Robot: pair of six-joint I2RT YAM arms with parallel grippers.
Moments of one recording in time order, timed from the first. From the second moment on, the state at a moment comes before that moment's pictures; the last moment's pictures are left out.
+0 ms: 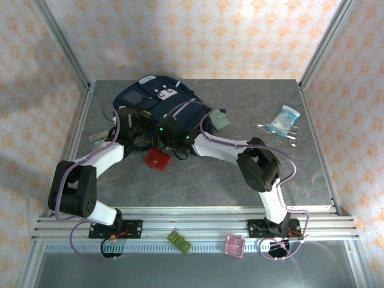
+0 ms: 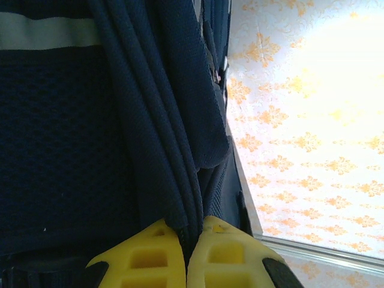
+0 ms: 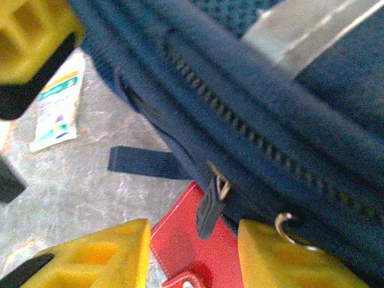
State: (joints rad) left arm -0.14 1.47 0.79 0.26 0.07 -1.32; right arm 0.92 2.06 1.58 -0.28 0.04 0.75
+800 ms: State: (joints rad) left arm -0.17 1.47 0.77 0.26 0.05 -1.26; right arm 0.91 2.02 1.52 -0.33 0.21 0.77
